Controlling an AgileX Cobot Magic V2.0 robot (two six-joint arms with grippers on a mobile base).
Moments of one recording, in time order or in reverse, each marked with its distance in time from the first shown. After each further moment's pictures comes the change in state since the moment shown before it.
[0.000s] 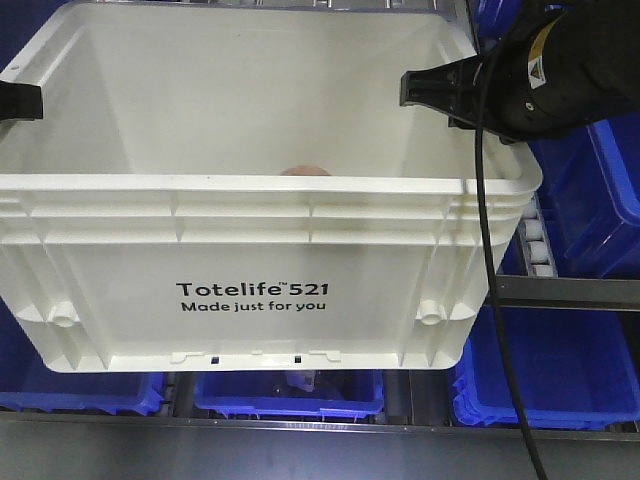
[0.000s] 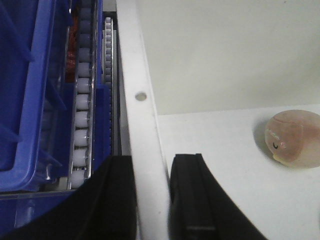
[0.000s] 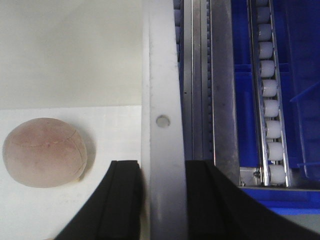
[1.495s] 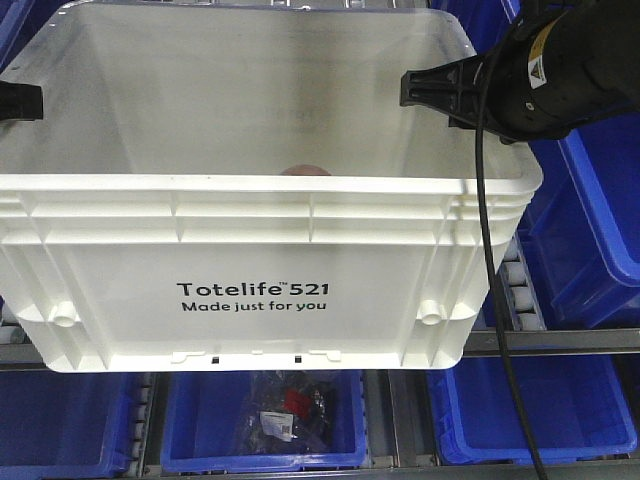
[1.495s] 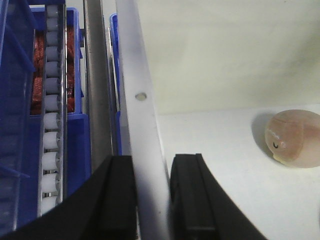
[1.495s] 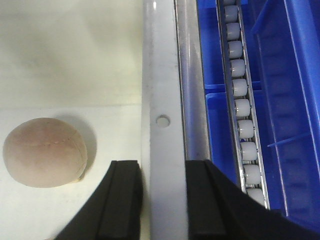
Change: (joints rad) left arm 0.000 0.000 0.000 -0.001 0.000 0.000; right arm 0.000 0.000 0.000 0.000 0.000 0.000
